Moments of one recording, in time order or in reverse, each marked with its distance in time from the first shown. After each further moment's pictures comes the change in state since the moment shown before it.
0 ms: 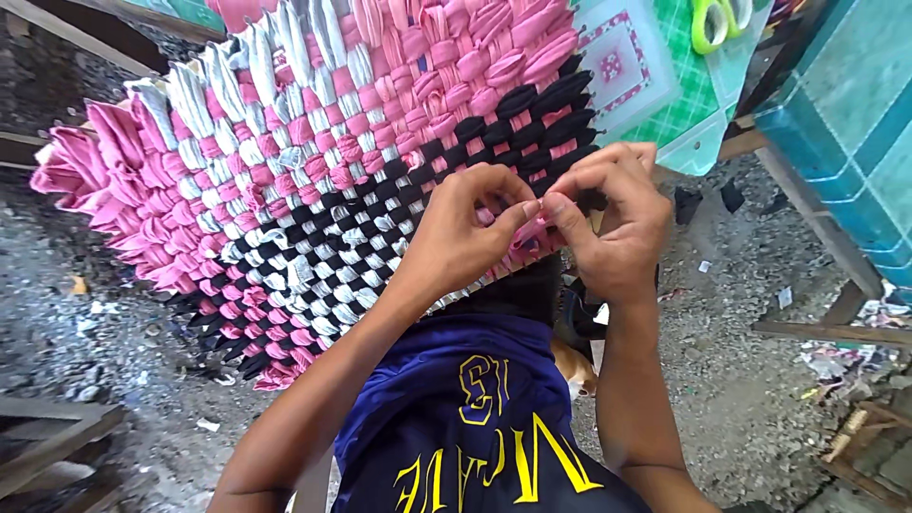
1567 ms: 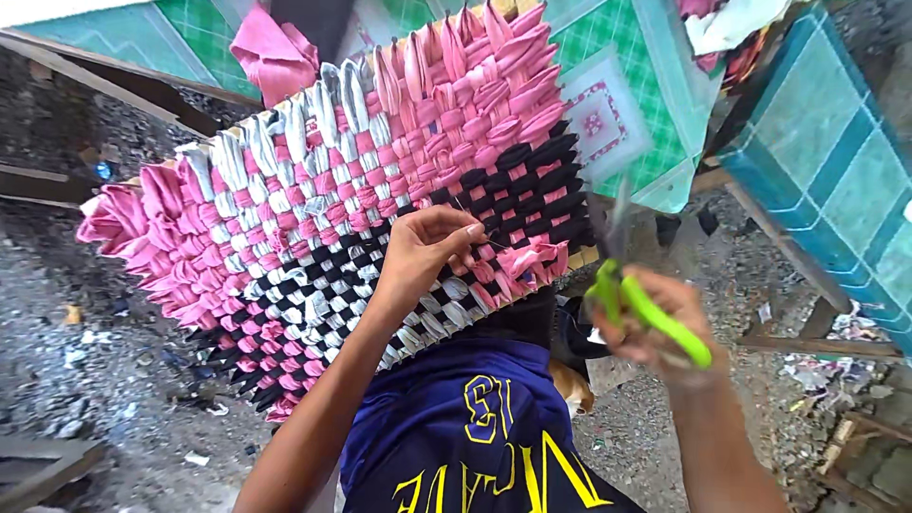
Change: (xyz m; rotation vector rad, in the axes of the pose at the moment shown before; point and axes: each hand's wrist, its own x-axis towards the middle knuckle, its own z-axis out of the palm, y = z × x) left_hand -0.005 -0.048 -0.027 -0.566 0.104 -0.198; right_hand -0.051 -0.022 -0.074 0.823 -0.371 0.607
